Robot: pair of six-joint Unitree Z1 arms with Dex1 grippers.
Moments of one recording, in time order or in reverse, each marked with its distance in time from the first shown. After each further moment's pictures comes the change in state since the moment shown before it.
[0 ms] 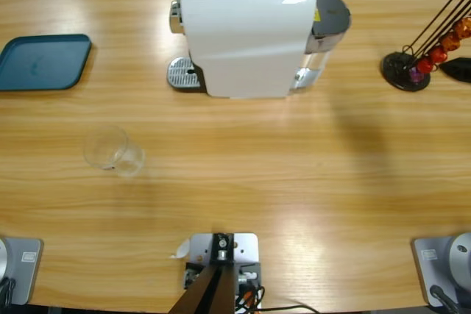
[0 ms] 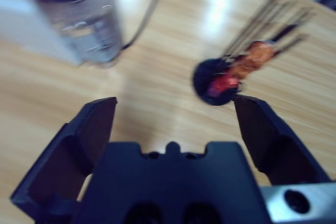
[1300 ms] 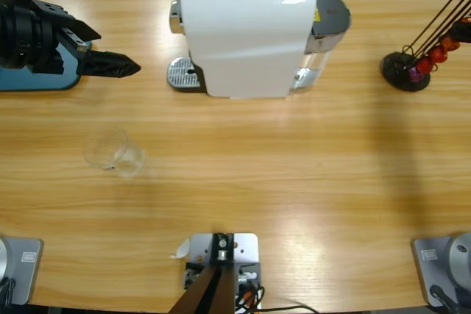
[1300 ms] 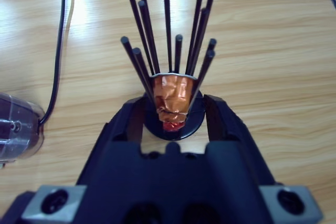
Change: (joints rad) arm 0 -0.146 -0.153 0.270 0.315 0.478 0.269; arm 1 -0.413 0.302 0.186 -0.538 0.112 0.065
